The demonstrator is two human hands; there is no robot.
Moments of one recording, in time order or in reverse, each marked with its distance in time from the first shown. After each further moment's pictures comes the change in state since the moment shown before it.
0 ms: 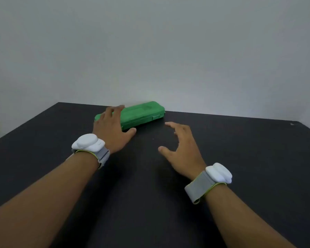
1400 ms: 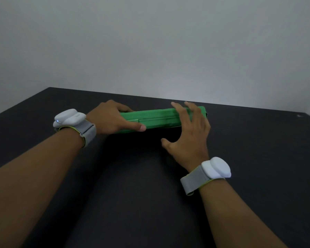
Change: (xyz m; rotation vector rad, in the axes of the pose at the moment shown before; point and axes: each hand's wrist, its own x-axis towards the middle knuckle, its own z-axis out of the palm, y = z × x) left_hand 0.019 0.002 -0.004 -0.229 -0.442 -0.010; right_hand 0.004 0.014 0.002 -0.361 0.228 -0.053
